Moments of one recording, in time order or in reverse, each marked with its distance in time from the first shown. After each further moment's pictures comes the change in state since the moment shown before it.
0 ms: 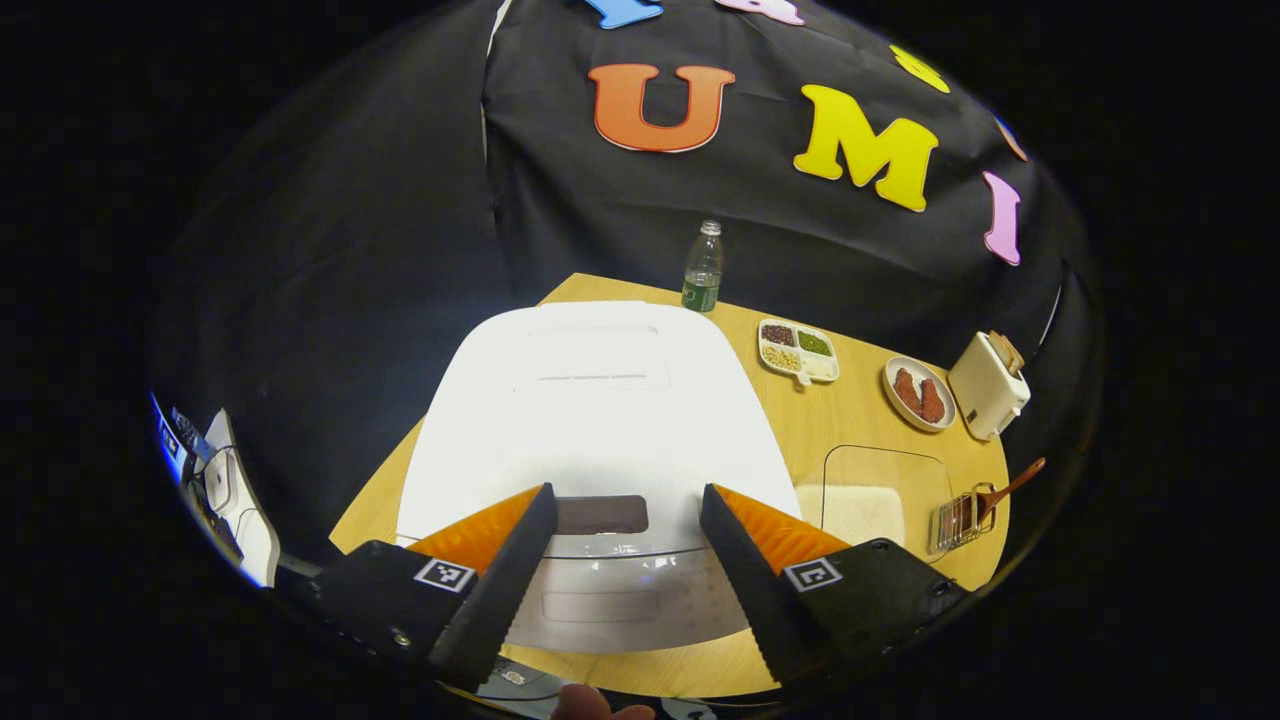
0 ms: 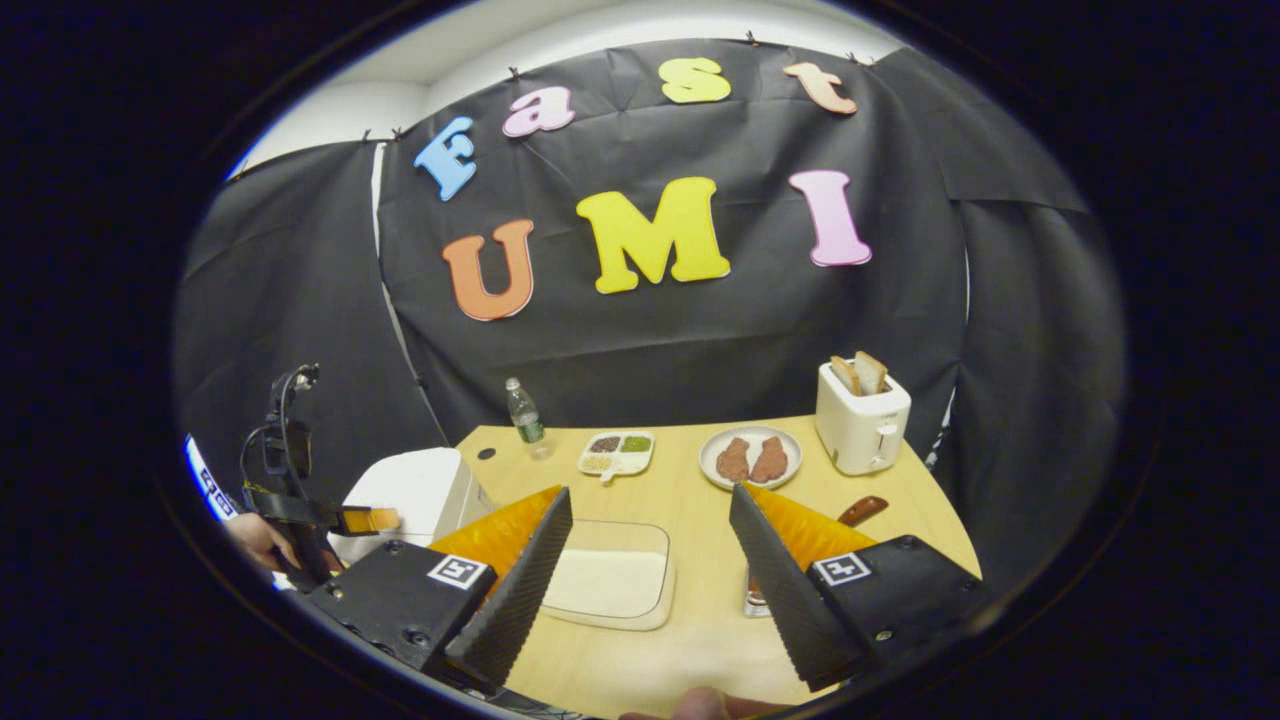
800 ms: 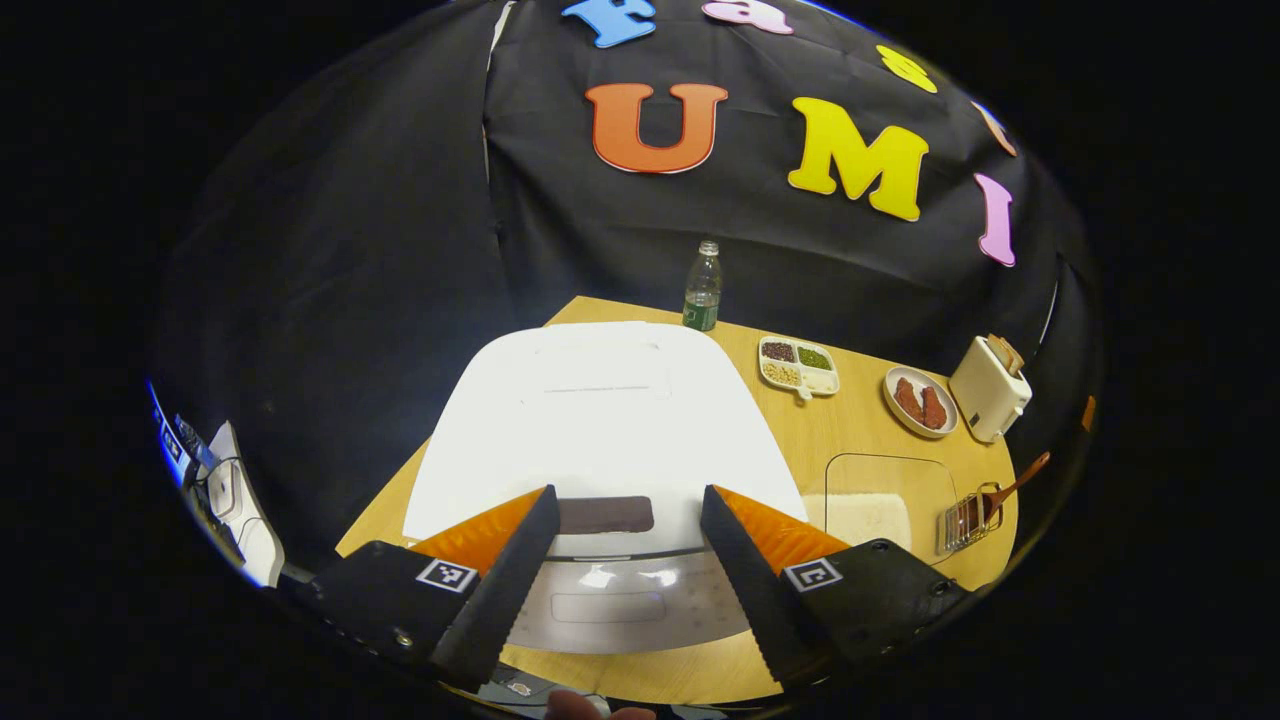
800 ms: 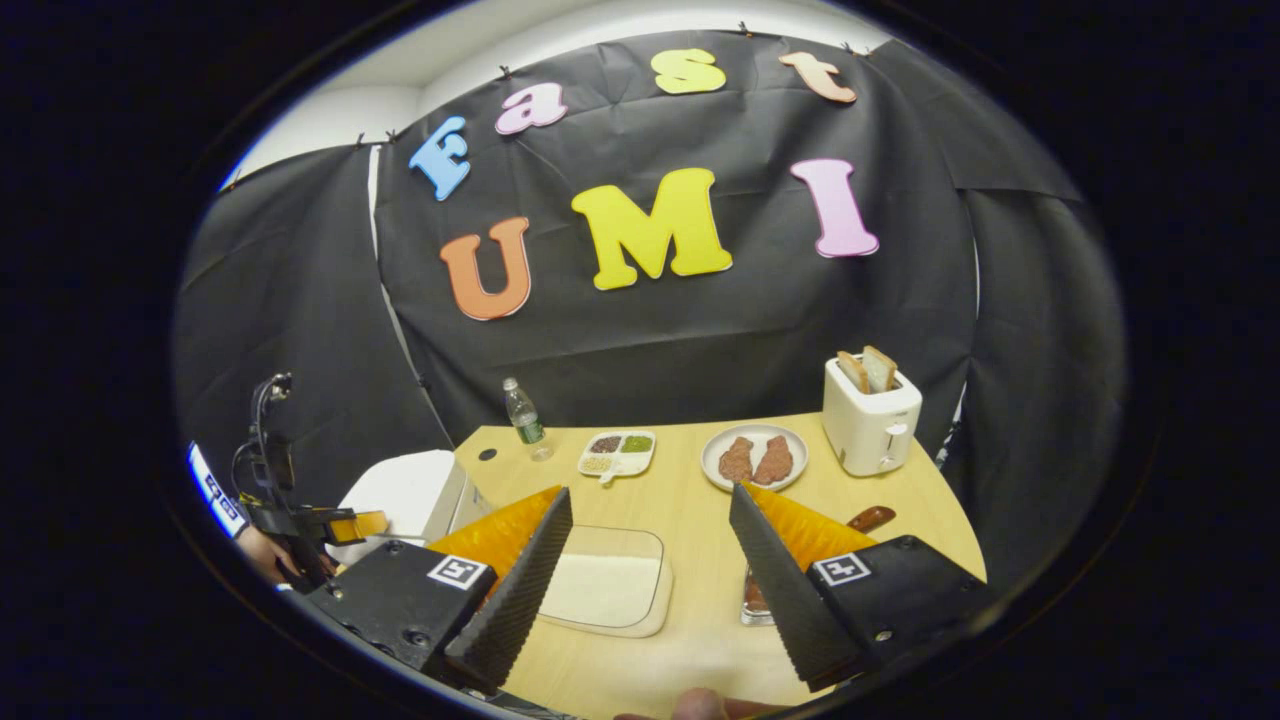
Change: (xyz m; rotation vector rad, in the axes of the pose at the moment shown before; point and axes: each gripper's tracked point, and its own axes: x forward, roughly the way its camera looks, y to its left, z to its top) left arm -0.006 0.004 0.005 0.057 -0.111 0.013; right arm 0.024 -0.010 -0.001 0.020 0.035 0.038
